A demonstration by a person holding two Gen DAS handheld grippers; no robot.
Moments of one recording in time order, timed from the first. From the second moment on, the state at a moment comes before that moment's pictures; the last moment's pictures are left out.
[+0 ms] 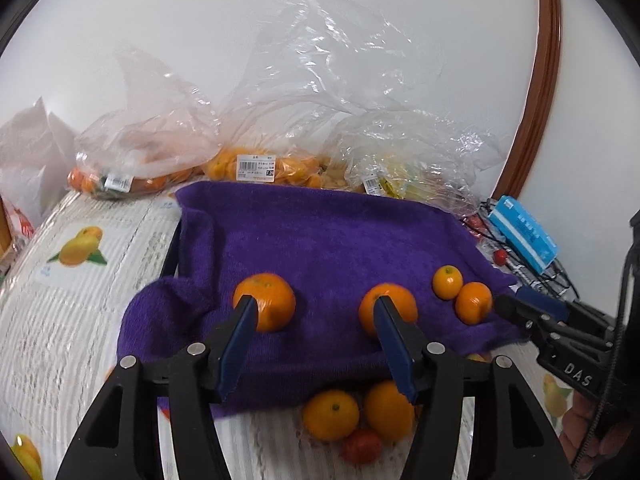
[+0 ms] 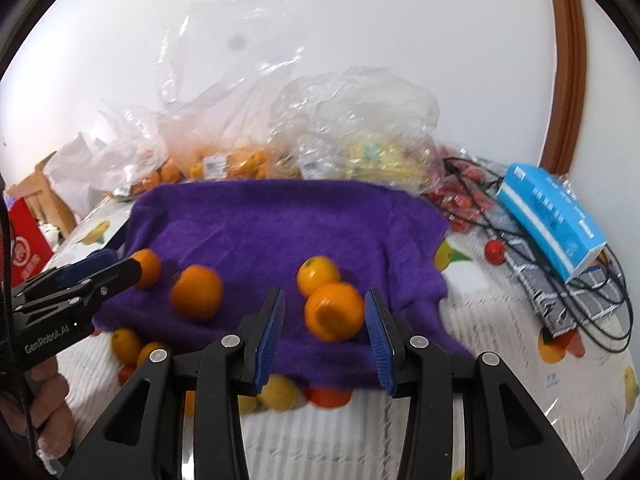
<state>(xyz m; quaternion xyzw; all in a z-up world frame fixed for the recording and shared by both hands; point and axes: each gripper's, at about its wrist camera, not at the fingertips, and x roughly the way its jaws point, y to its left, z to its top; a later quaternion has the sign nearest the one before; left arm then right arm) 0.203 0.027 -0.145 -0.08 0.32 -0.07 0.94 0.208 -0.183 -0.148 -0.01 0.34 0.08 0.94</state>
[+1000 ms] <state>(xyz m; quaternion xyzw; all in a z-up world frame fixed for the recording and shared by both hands) 0.161 0.056 -0.151 -0.11 0.37 -0.07 0.92 0.184 -0.168 -0.197 -0.01 0.42 0.06 0.90</state>
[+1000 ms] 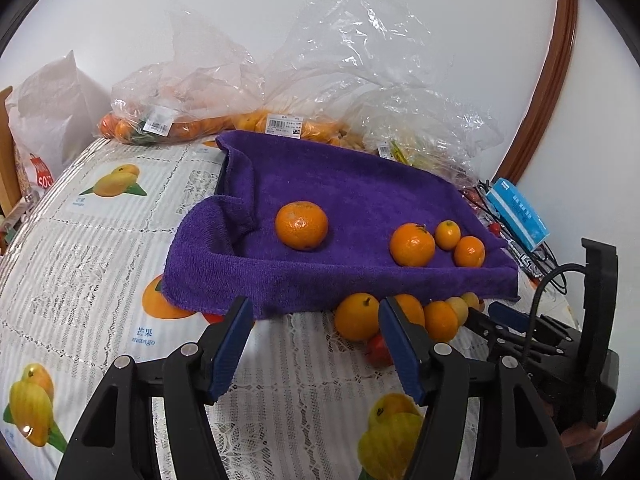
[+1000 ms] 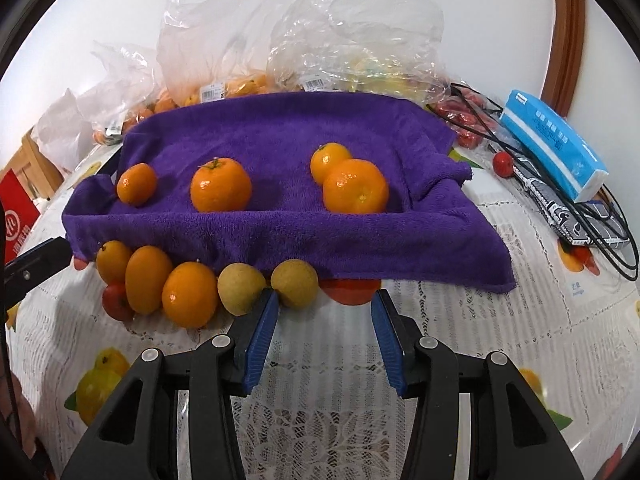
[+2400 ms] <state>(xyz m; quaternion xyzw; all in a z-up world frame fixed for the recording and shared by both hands) 0.167 0.054 -0.158 -0.09 0.38 -0.06 0.92 0.161 -0.180 -0.183 0.02 0.40 0.07 0.91</state>
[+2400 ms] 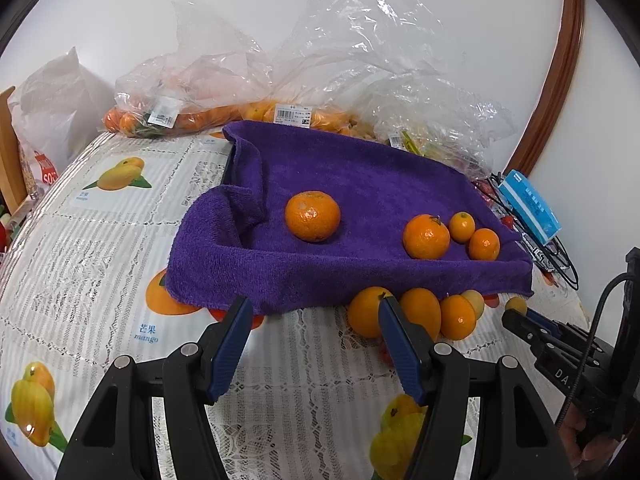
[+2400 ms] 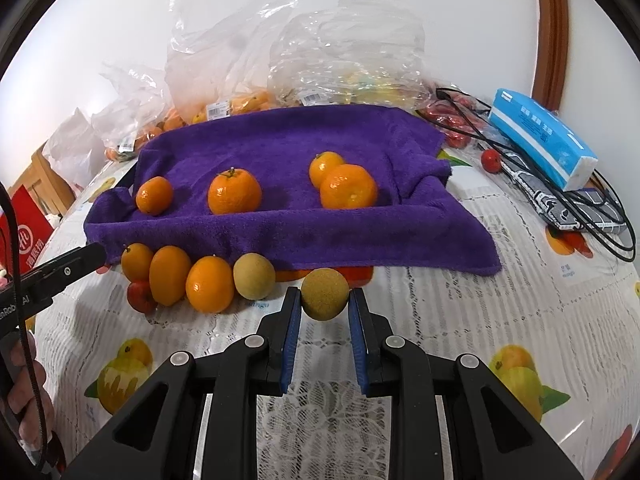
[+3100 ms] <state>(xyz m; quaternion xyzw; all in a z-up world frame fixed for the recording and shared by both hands) 0.172 0.032 -0.169 -0.06 0.40 -0.09 0.91 0.149 -0.195 -0.189 0.02 0.41 0.08 0.91</state>
